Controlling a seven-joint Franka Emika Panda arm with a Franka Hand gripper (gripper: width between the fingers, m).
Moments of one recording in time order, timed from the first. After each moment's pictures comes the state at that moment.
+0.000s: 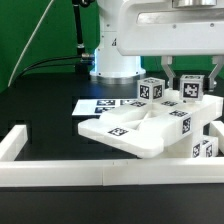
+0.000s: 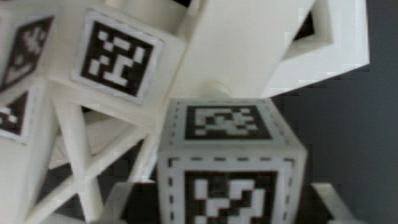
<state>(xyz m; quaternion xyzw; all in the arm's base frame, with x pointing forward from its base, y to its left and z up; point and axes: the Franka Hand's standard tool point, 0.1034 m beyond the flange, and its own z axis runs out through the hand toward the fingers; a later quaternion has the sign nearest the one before) 0.656 0.058 0.130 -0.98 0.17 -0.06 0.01</state>
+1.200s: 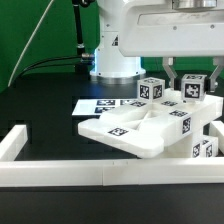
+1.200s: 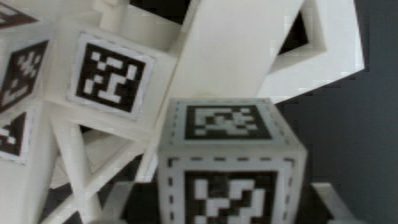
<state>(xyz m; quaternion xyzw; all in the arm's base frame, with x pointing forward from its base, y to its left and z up) 0.658 0.061 0.129 -0.98 0.19 -0.05 0.01</state>
